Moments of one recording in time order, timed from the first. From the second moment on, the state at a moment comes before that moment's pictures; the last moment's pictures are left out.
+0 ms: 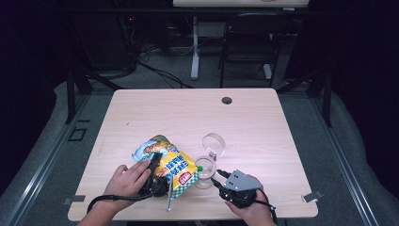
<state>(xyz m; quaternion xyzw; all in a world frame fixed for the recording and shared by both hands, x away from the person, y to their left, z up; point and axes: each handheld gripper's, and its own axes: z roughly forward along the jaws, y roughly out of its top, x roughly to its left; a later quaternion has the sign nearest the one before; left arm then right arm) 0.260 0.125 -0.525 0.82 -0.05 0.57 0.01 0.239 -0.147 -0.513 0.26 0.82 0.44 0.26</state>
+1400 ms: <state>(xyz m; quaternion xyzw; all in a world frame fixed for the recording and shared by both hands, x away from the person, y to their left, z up) 0.265 0.122 -0.505 0.83 -0.06 0.56 0.00 0.256 -0.112 -0.510 0.21 0.84 0.41 0.29</state>
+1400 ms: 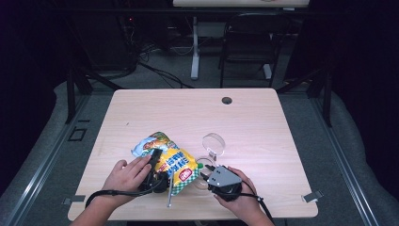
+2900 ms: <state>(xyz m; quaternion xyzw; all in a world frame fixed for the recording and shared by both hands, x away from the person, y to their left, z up) 0.266 0.116 -0.496 0.83 -0.07 0.55 -0.02 0.249 -0.080 -0.522 0.06 0.84 0.29 0.46</state>
